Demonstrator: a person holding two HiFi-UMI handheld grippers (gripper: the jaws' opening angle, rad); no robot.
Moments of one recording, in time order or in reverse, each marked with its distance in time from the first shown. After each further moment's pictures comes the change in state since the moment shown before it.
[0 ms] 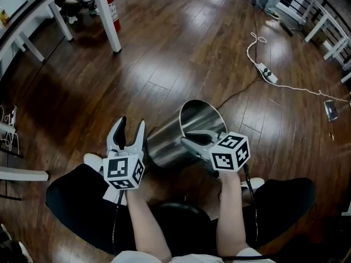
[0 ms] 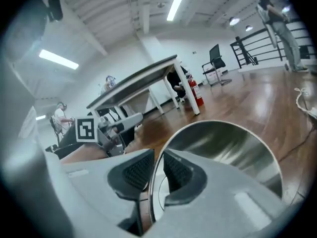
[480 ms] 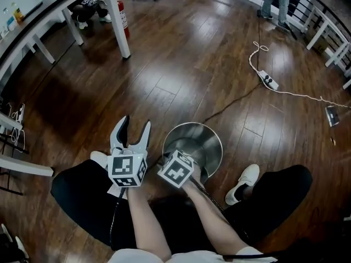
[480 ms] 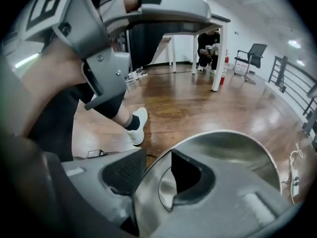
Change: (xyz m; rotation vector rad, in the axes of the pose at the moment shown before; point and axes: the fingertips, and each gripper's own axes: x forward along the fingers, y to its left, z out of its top) left arm -0.033 -0.006 0.026 0.100 -0.039 -0.010; right arm 0.095 0.075 -0.108 -0.416 0.533 -0.139
